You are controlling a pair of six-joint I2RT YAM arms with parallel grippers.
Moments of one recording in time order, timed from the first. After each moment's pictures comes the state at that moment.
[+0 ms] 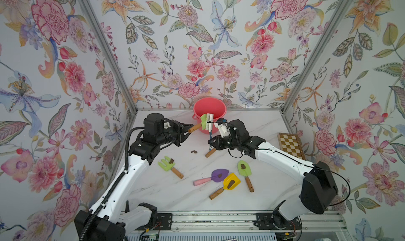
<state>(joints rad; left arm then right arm) -0.33 1.15 1.14 -0.36 0.55 -1.68 0.64 1.59 1.18 -0.25 -0.35 0.43</state>
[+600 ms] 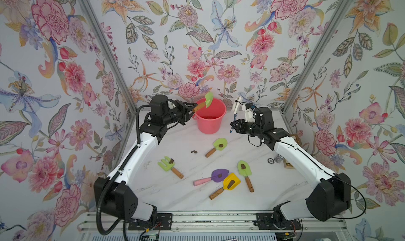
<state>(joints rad) -0.29 1.56 1.47 -0.14 0.58 -1.55 0.39 1.39 1.24 -0.34 -0.28 0.46</state>
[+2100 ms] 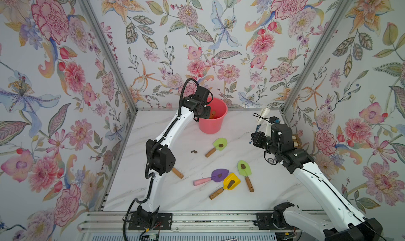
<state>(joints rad) -0.52 2.20 2.38 -1.03 -0.13 -0.20 0.36 1.05 1.00 -0.49 0.00 0.56</state>
